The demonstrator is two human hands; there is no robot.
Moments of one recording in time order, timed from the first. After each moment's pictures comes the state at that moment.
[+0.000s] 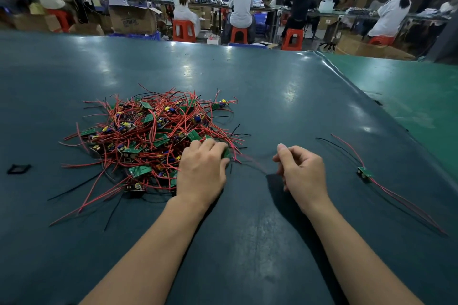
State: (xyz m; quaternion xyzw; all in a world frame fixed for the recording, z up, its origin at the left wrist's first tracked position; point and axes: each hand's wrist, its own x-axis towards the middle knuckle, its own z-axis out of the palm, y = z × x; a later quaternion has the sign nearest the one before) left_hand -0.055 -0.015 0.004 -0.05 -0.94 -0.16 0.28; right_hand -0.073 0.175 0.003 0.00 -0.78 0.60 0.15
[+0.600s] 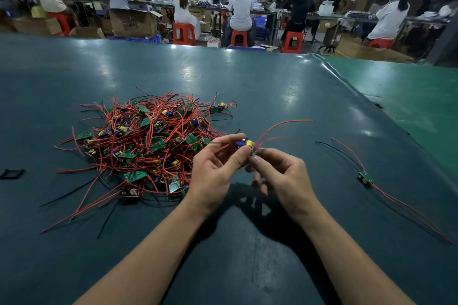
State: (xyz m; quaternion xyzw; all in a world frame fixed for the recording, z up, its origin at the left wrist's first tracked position) left_hand -0.048 0.016 0.021 -0.08 -0.57 -0.80 0.16; right_hand -0.061 0.151 0.016 0.14 -0.66 0.74 0.01
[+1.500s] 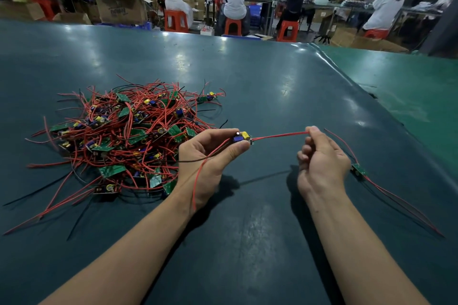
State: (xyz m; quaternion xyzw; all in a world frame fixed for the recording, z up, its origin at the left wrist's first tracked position) left_hand -0.055 0.026 0.018 -0.06 -0.58 -0.79 0.18; right_hand -0.097 0.192 0.024 -0.18 -0.43 0.86 0.20
